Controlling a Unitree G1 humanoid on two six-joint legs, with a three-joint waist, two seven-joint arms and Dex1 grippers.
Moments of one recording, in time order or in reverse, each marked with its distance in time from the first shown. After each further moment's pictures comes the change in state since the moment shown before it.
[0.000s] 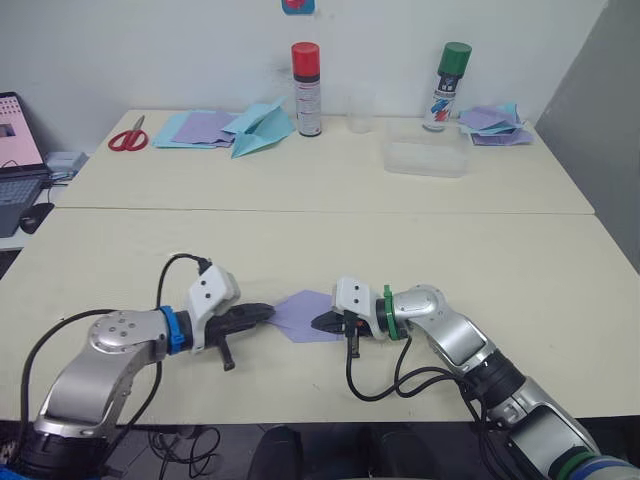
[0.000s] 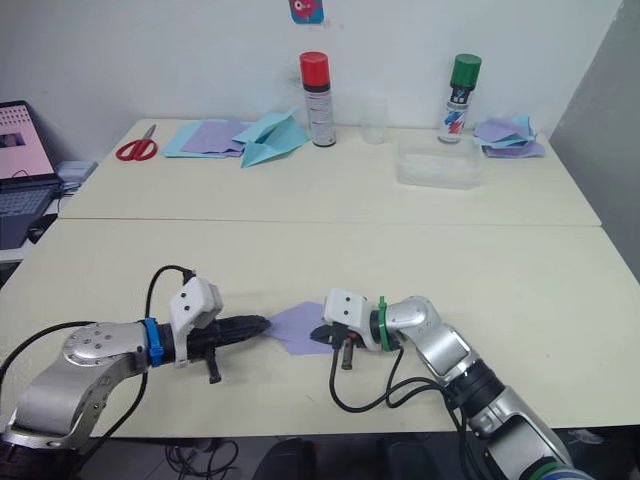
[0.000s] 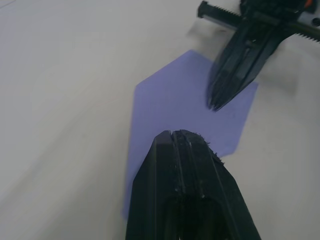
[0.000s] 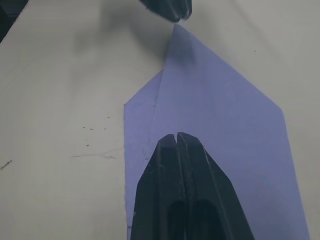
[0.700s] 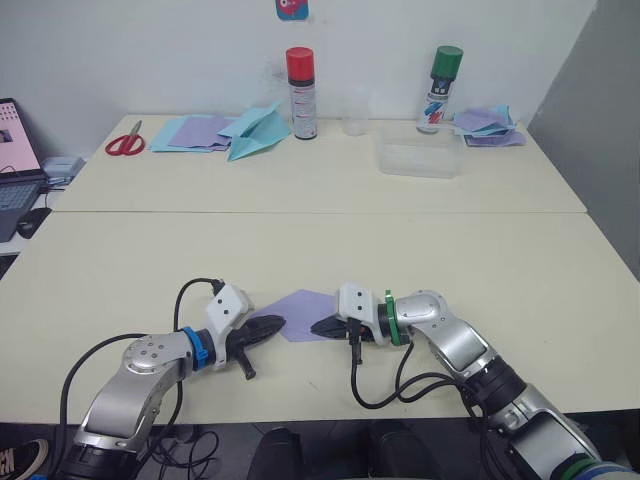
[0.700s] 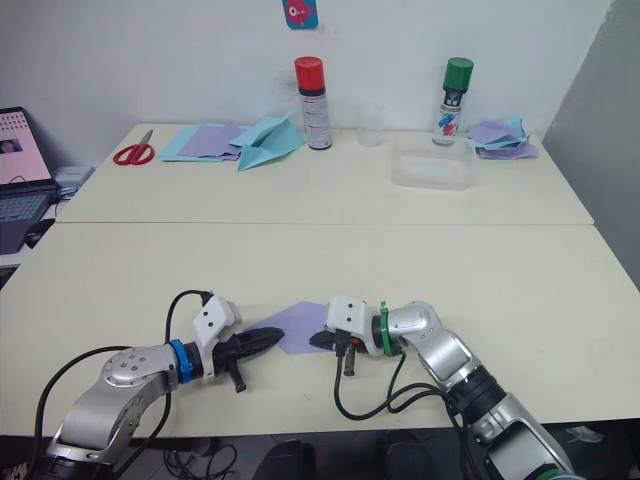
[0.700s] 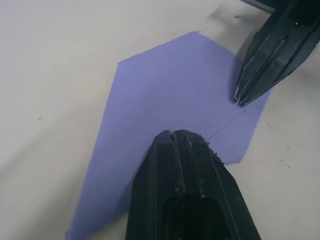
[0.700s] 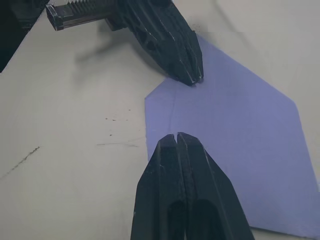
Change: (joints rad) left arm 0.073 -0.093 -0.035 0.135 0.042 -0.105 0.103; right arm 0.036 0.017 -0.015 -0.001 0.007 -0.053 0.022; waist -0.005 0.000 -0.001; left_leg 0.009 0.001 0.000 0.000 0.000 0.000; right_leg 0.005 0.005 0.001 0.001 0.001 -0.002
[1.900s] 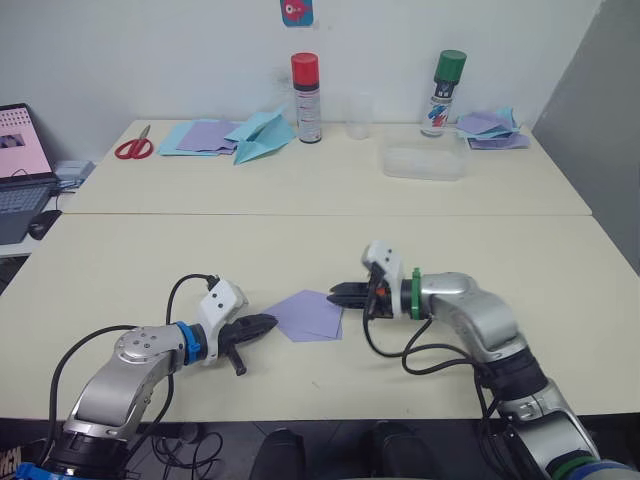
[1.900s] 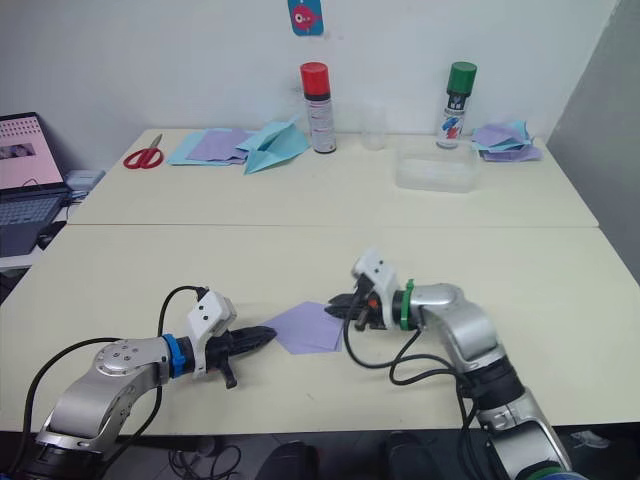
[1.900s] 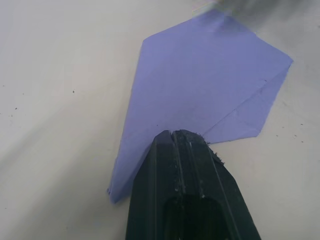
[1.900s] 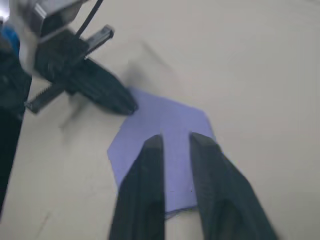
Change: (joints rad) left arm -0.048 0.062 -0.027 0.032 -0.012 0.060 -0.020; right arm -0.024 -0.017 -0.306 -0.247 0.249 0.680 -0.100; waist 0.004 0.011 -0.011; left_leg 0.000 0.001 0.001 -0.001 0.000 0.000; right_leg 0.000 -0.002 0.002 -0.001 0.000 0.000
